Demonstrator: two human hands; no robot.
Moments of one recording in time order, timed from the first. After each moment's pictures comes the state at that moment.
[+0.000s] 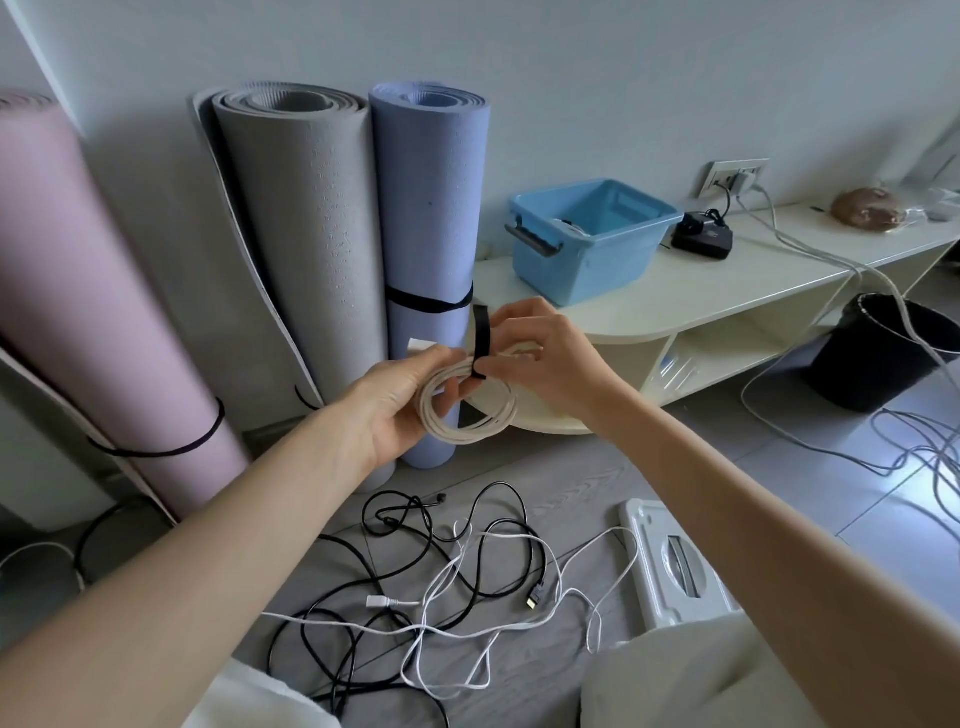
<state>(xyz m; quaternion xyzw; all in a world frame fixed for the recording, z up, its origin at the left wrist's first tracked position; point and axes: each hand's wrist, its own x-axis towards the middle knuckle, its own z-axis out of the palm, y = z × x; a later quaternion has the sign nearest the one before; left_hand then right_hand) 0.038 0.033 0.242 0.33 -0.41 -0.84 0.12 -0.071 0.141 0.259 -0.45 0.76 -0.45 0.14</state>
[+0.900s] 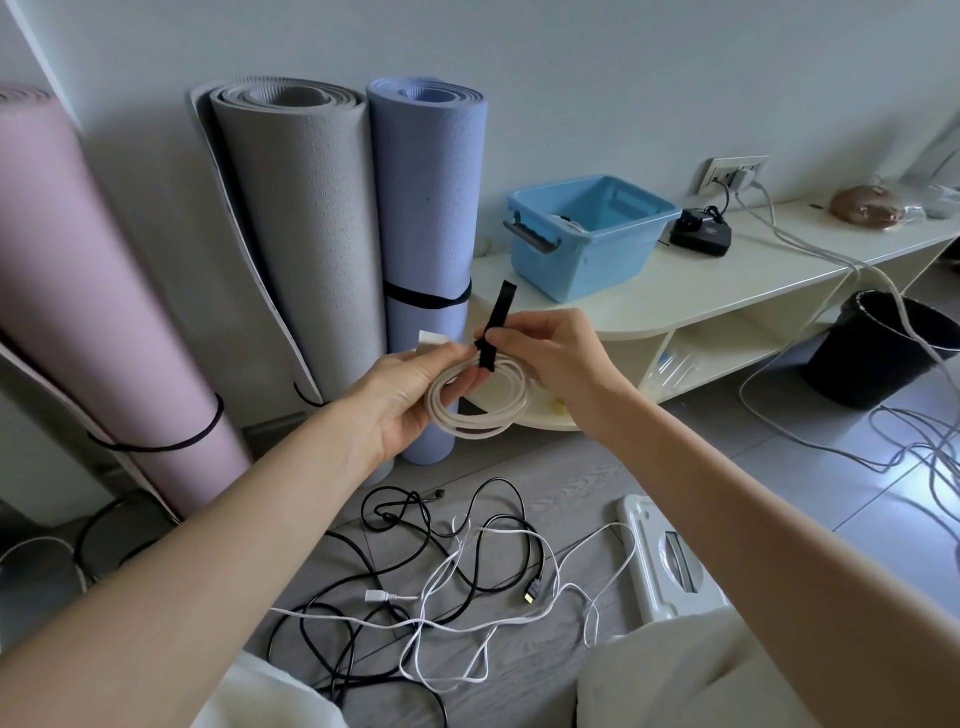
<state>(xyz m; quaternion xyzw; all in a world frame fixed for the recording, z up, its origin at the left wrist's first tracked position) 0.035 0.045 0.248 0.30 -0.41 -0.85 0.14 -0.072 0.146 0.255 -0.34 0.69 -0.60 0.23</state>
